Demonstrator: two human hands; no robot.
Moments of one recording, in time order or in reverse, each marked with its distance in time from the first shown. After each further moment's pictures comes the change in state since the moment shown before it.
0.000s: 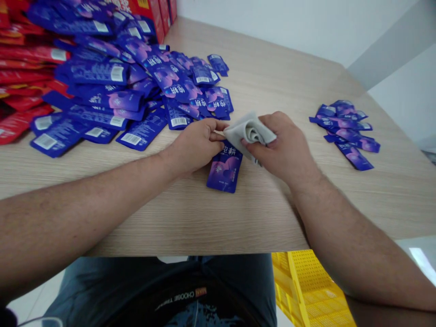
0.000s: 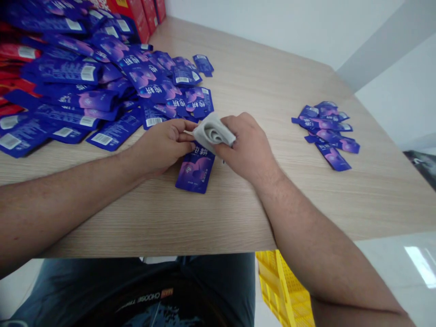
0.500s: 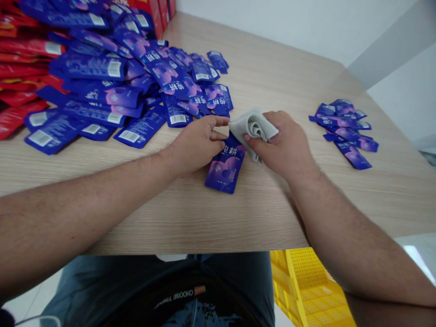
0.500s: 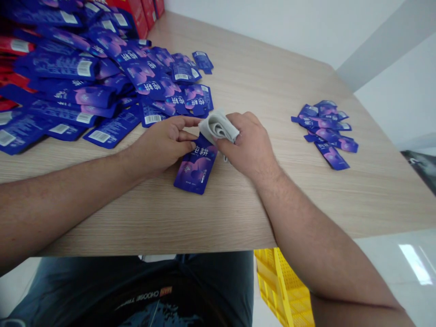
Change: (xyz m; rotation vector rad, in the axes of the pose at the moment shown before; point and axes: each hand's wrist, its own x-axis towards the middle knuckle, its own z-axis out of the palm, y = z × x) left_hand -0.006 0.013 0.003 -0.017 -0.043 -0.059; right_hand -0.002 -0.001 0.003 0.004 0.035 0.078
